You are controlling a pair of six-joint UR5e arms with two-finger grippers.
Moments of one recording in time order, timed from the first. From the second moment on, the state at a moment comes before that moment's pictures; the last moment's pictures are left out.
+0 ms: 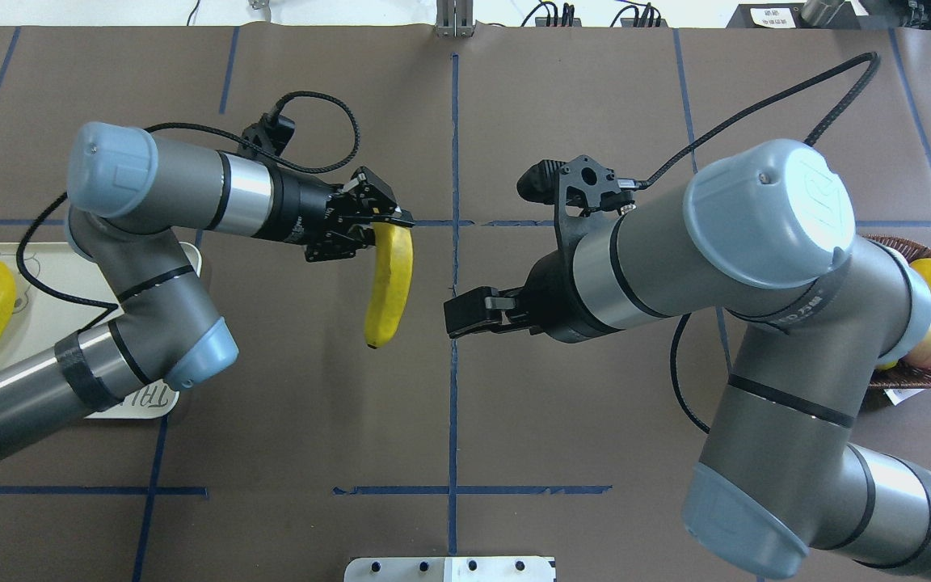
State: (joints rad) left arm -0.72 -2.10 -1.52 -2.64 -2.12 -1.90; right arm 0.53 -1.05 2.12 -1.42 1.99 1.23
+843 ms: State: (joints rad) left arm -0.98 -1.73 -1.54 -2.53 -2.30 -1.51; right arm 0.56 -1.13 2.15 -1.42 1.99 1.23
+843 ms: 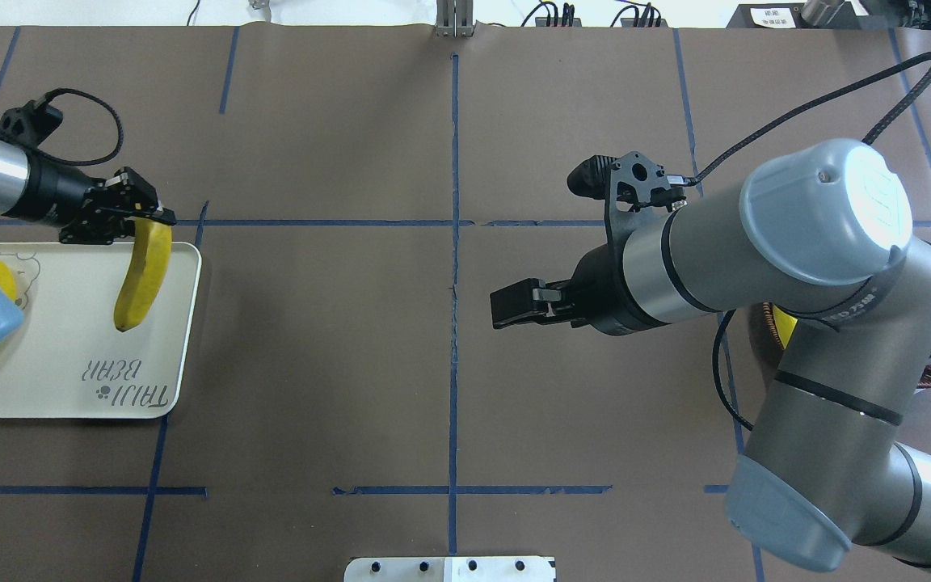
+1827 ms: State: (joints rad) left arm -1.02 -1.53 -1.52 -2.48 -2.29 -1.26; right arm 0.56 -1.14 2.15 -1.42 1.99 1.23
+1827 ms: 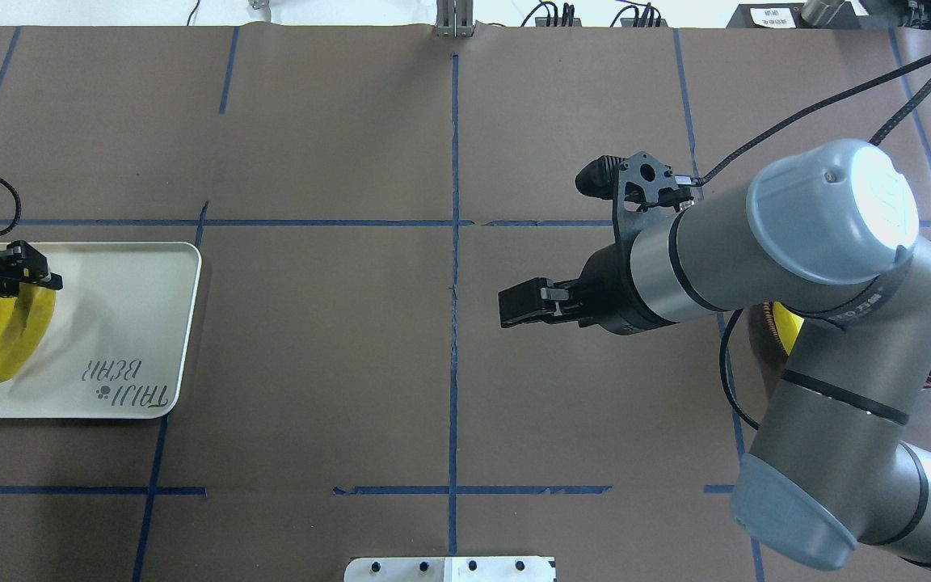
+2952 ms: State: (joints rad) left arm -1.07 -1.55 -1.67 -2.33 -2.40 -1.25; right arm 0.76 -1.32 2.17 -1.42 2.11 1.12
